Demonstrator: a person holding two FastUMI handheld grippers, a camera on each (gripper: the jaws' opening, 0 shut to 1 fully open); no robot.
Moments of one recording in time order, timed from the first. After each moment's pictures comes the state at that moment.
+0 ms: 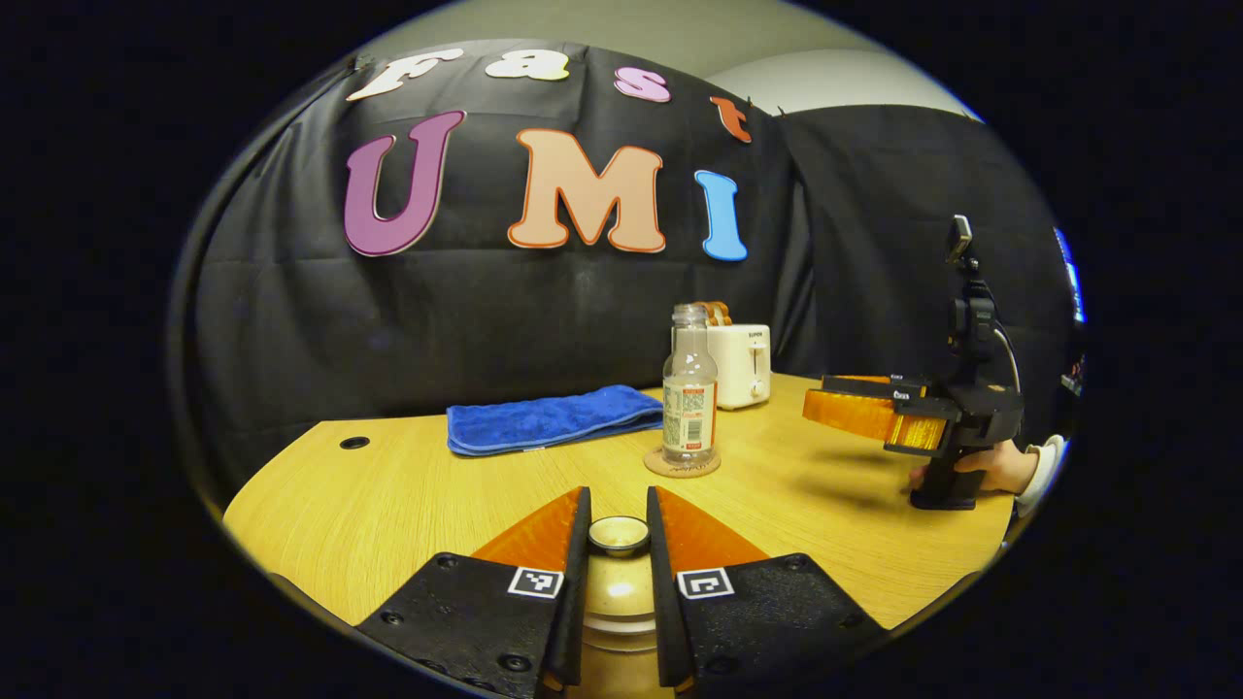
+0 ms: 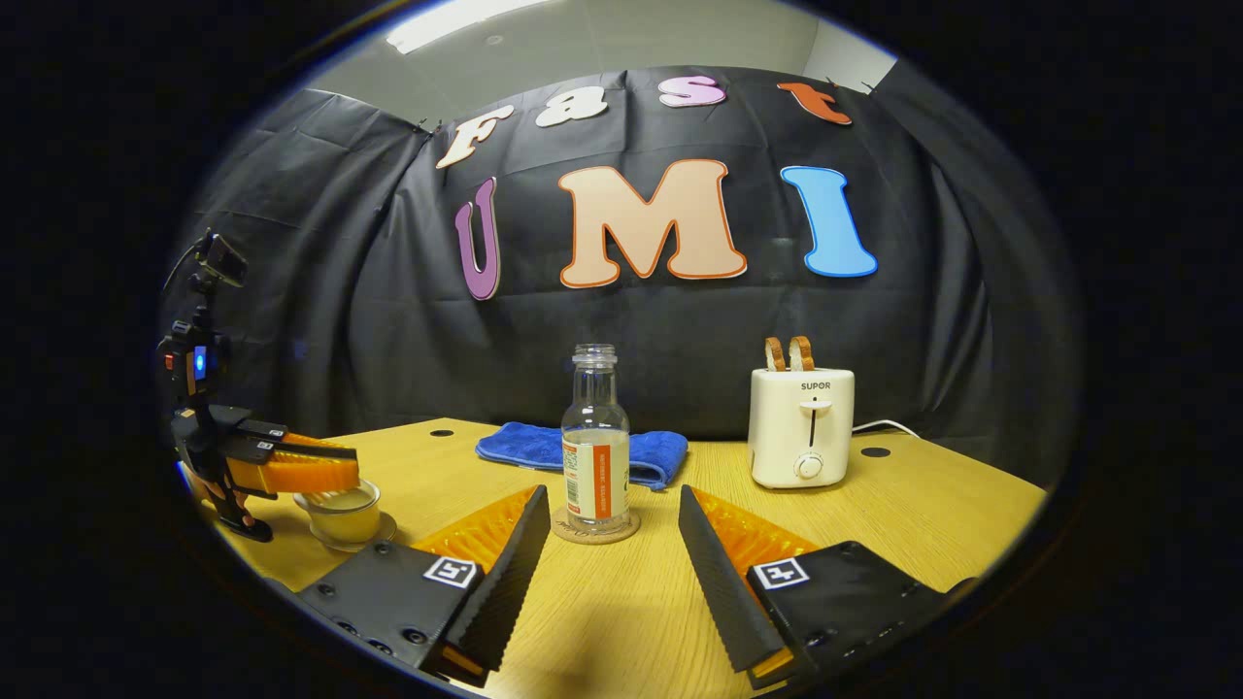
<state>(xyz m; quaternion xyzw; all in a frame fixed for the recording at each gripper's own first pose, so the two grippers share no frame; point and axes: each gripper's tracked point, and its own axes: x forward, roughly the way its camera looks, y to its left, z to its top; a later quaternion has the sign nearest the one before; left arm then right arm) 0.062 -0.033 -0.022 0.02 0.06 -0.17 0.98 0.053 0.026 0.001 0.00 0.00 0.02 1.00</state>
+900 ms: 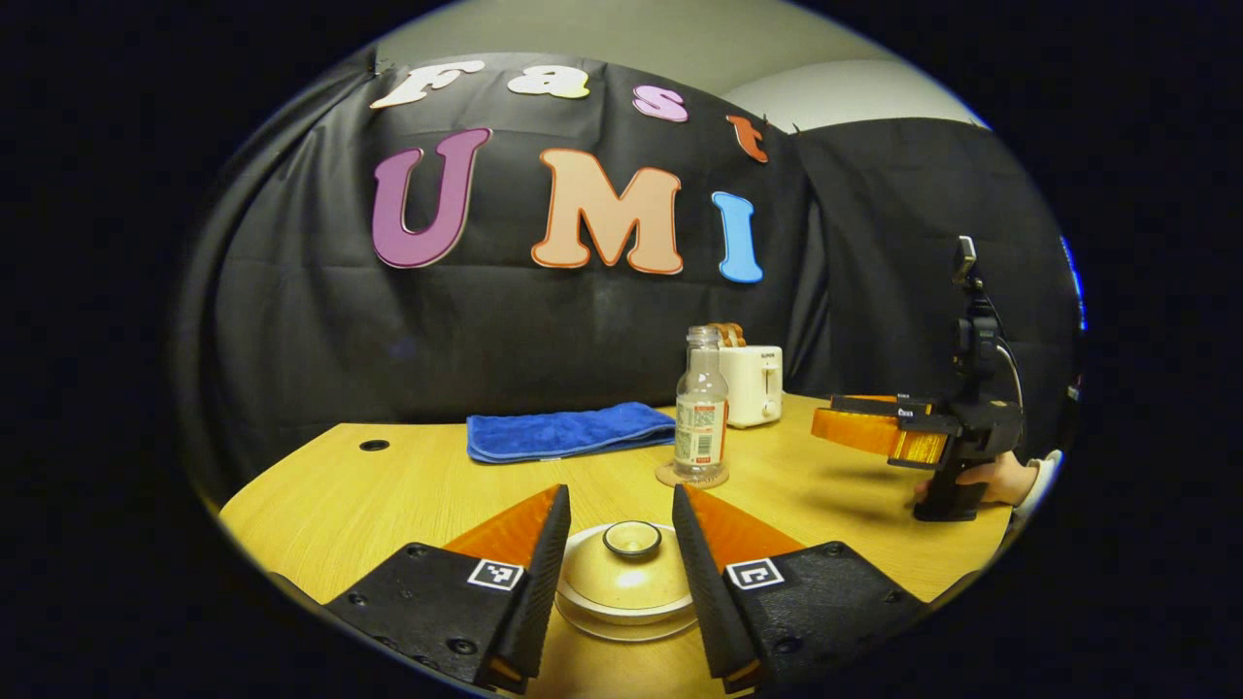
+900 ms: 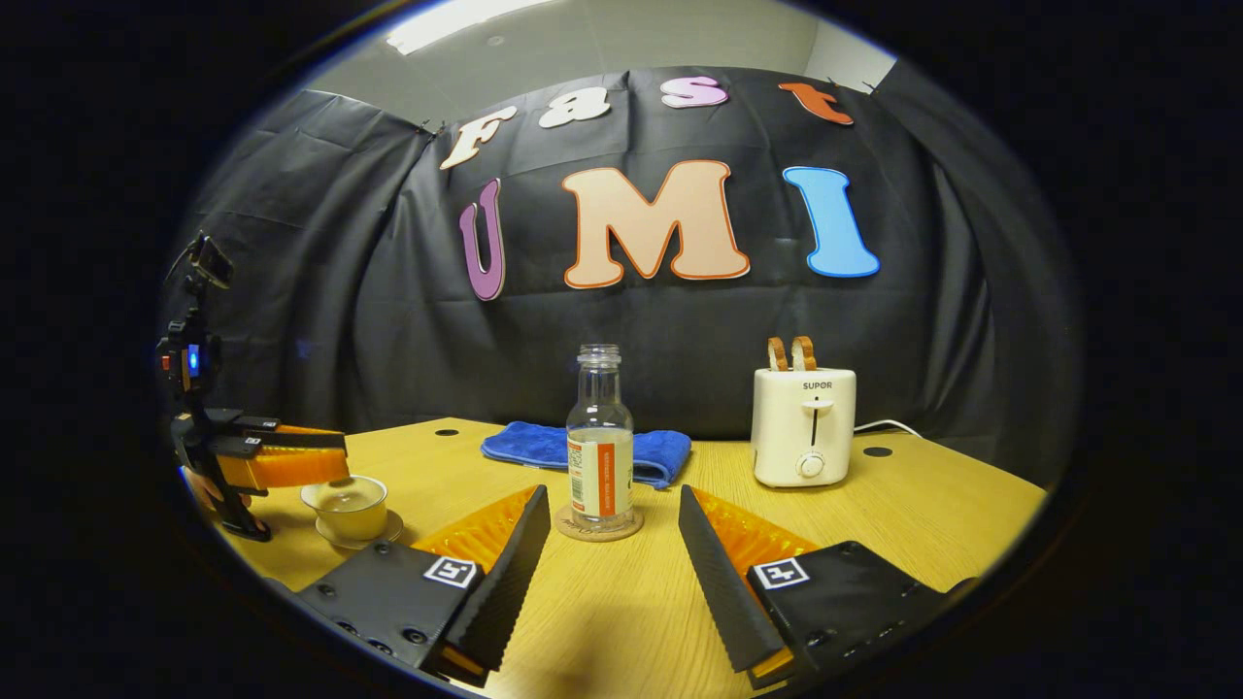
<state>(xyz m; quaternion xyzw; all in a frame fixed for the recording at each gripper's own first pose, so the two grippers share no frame) 0.044 -0.016 0.002 0.00 0.00 -0.13 0.99 0.050 0.023 0.000 0.00 0.00 0.02 1.00</state>
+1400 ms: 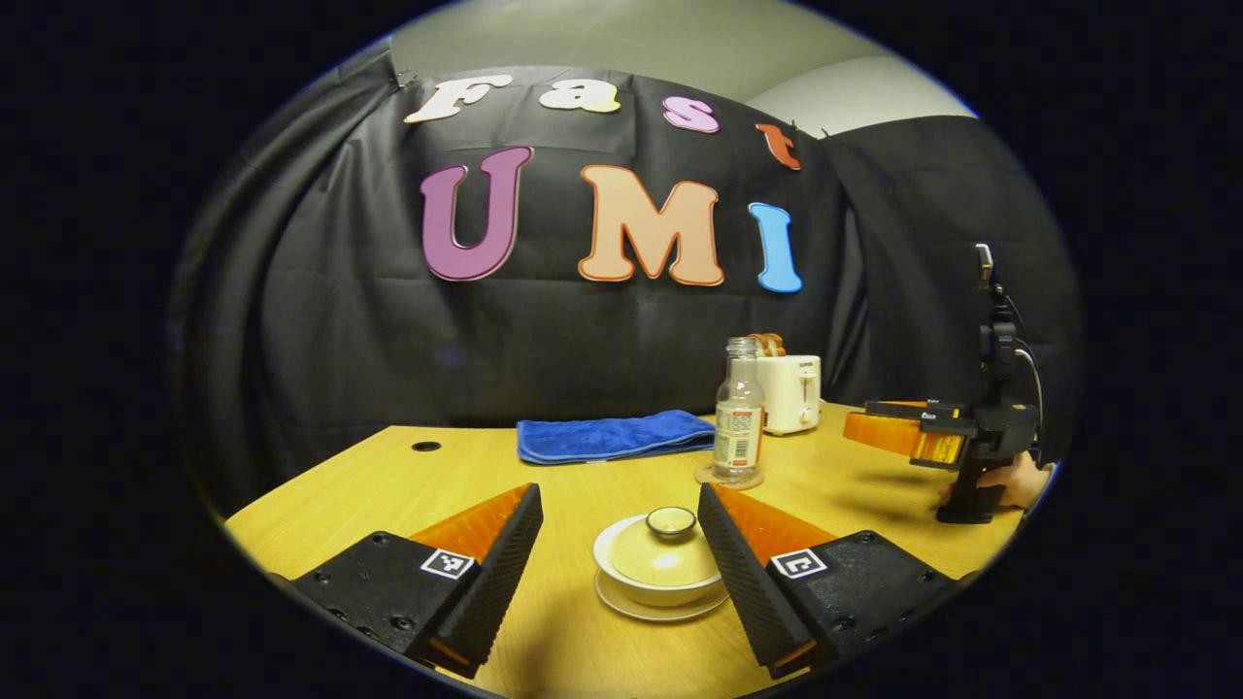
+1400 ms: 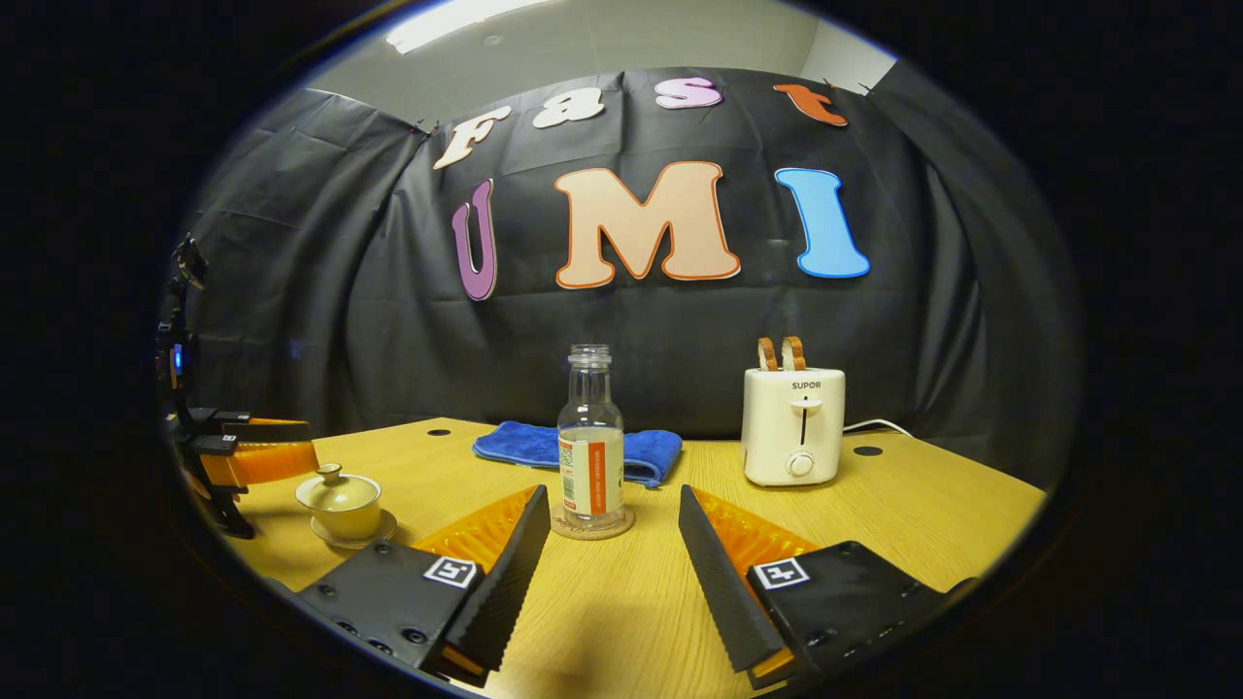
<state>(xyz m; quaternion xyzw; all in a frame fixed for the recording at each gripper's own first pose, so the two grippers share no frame) 0.025 0.022 0.000 0.00 0.00 -0.05 1.00 0.047 0.016 0.000 -0.01 0.00 0.00 1.00</state>
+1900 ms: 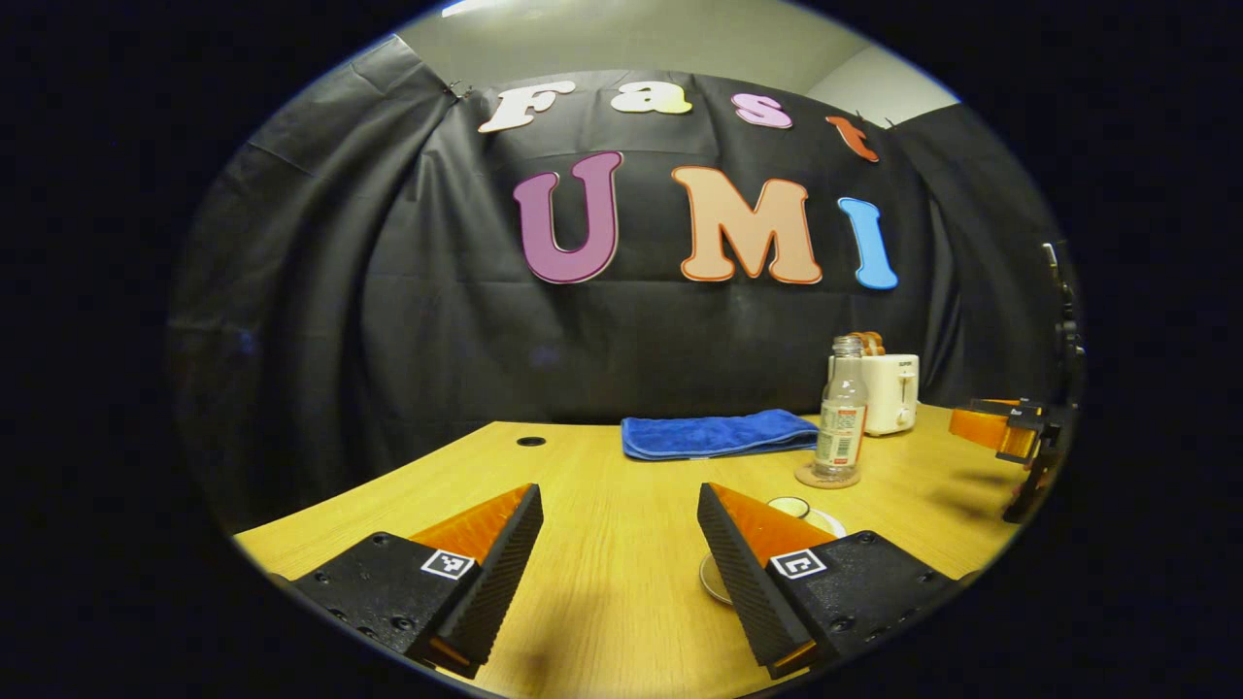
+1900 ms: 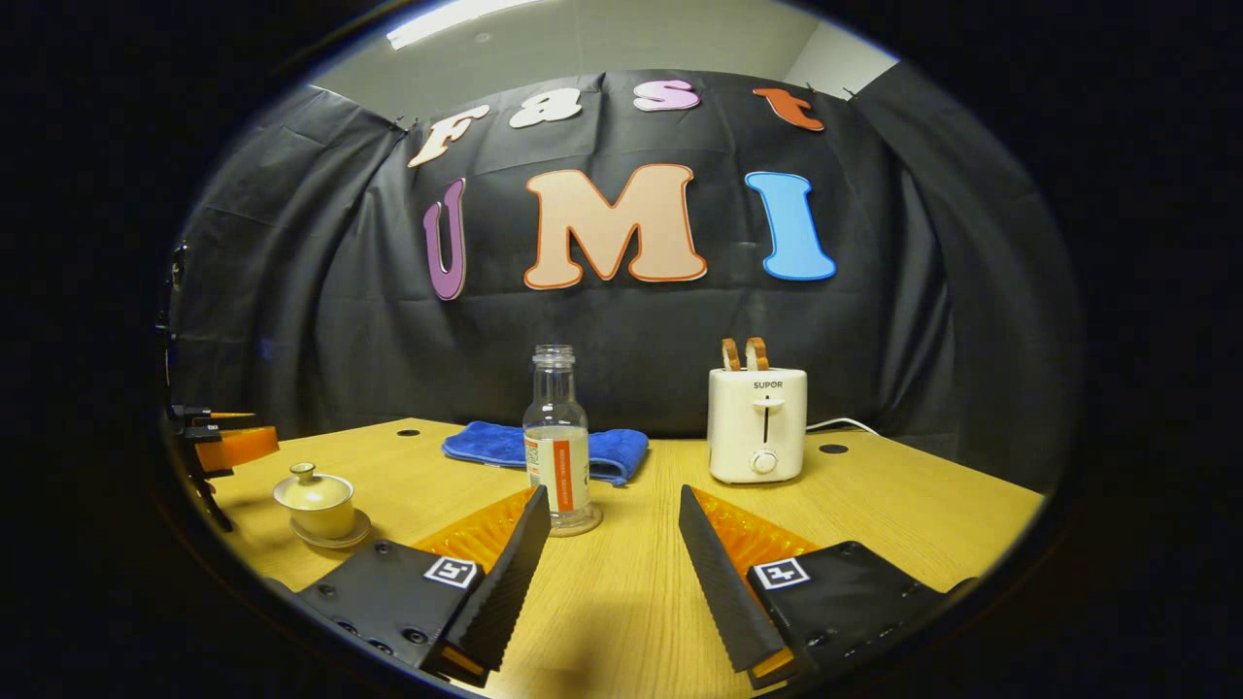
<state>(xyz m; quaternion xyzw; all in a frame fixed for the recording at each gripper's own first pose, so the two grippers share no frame) 0.017 0.084 -0.003 0.00 0.00 0.10 1.00 0.040 -0.006 0.000 -0.01 0.00 -0.05 1.00</state>
